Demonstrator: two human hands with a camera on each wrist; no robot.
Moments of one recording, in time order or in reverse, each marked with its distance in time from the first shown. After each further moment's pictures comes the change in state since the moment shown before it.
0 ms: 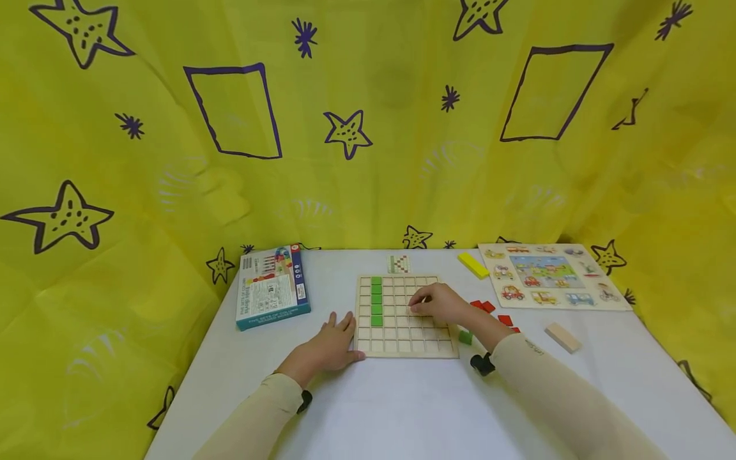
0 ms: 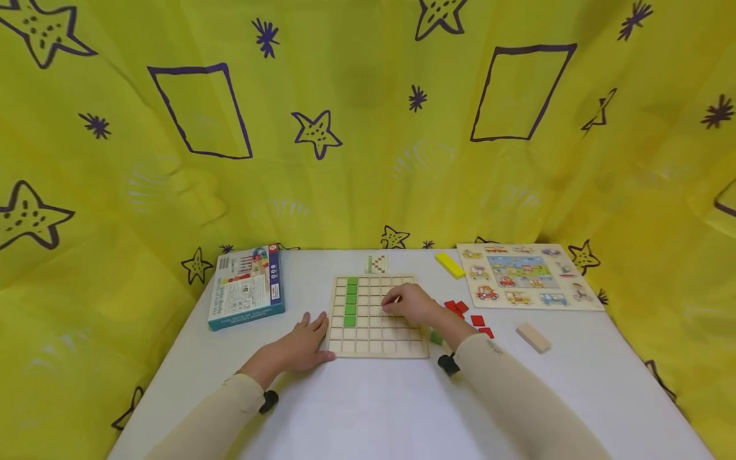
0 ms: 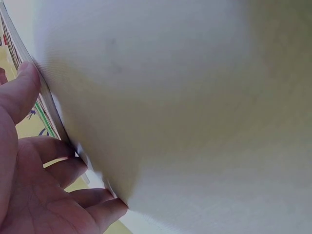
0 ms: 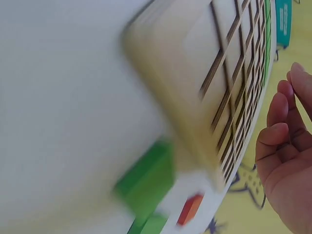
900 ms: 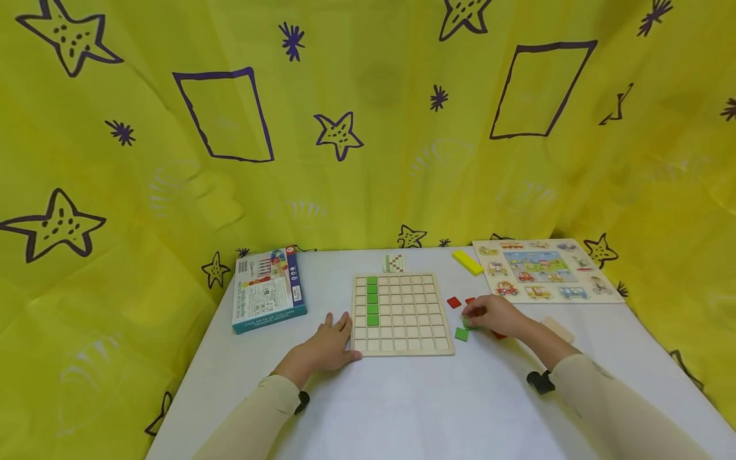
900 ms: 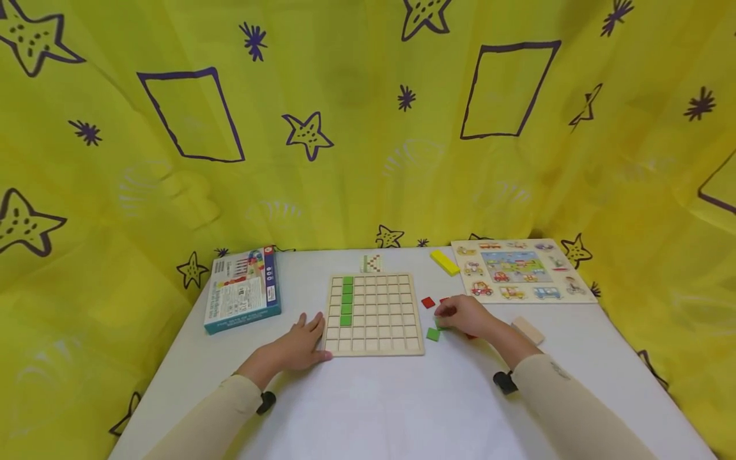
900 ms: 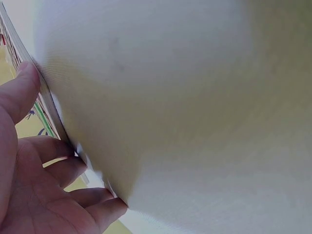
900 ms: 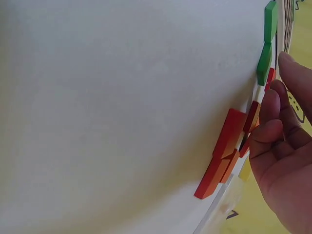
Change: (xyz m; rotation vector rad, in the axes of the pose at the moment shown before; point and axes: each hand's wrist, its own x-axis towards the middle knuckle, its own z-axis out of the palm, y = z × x) left_hand -0.002 0.002 -0.004 -0.015 -0.008 -0.003; right_hand -0.080 0.067 -0.051 -0.081 0.036 0.082
